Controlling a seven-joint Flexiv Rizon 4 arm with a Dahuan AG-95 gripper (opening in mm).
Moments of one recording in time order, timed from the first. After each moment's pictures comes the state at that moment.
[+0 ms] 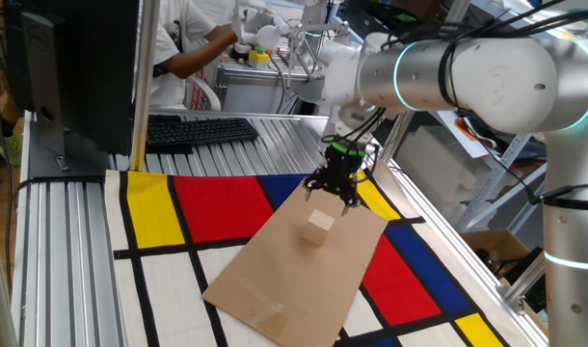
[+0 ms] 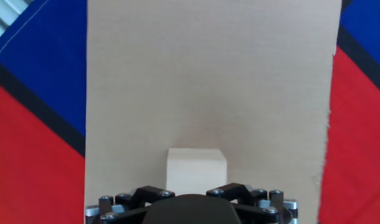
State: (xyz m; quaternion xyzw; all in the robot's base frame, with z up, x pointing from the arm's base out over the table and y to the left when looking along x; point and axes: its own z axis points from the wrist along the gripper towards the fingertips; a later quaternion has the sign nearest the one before) arm 0.675 -0.113 0.099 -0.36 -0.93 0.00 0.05
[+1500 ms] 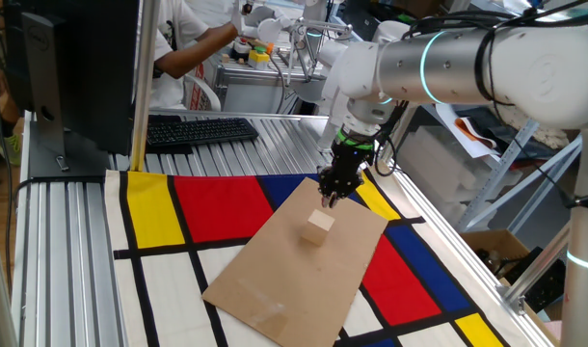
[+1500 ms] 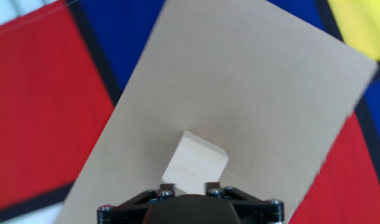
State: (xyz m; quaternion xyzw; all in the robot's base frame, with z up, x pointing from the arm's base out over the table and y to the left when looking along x) arm 0.662 -0.104 0.126 -0.06 -1.00 -0.02 0.03
